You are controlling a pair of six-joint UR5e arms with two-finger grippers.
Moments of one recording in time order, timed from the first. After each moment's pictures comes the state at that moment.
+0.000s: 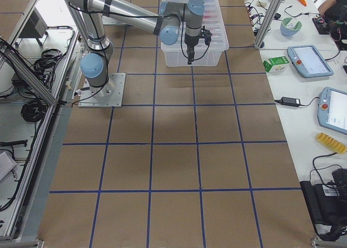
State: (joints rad) left arm -1.52 -1.60 -1.51 -1.51 1.59 0.07; right arm 1.49 -1.46 1.82 -1.92 -1.58 -0.09
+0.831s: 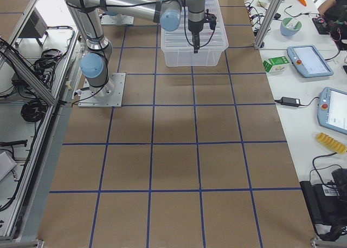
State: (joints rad) left arm -1.52 -1.60 -1.51 -1.52 1.59 0.06; right arm 1.52 -1.52 1.65 -1.78 -1.57 -0.08
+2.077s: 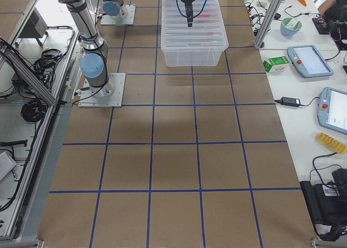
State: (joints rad) left arm -1.52 -1.59 -1.49 -1.52 1.59 0.07; right arm 1.65 -1.58 1.56 -1.67 -1.57 0.04
